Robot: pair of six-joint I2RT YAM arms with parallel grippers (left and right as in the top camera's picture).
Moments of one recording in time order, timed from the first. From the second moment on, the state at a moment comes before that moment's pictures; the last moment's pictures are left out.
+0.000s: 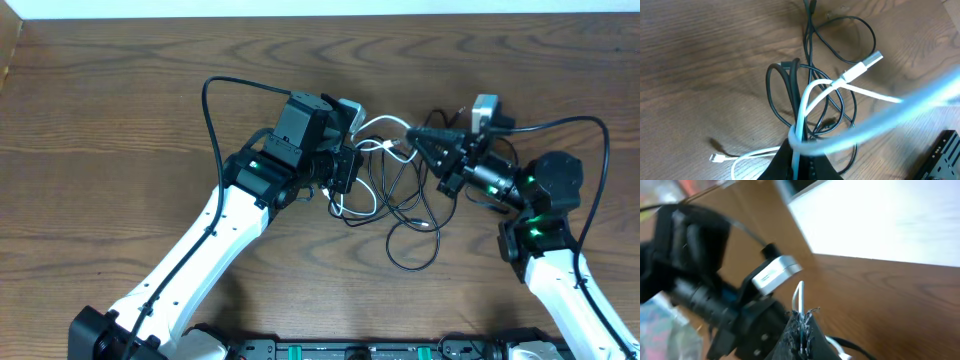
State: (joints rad) left arm -0.54 1.45 1.18 -0.58 0.35 -0.22; right arm 0.12 1.16 0.57 0.69 -0.91 0.58
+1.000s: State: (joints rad) left arm -0.54 1.45 1.18 -0.64 0.19 -0.22; right arm -0.01 1.16 0.57 0.25 -0.66 0.76
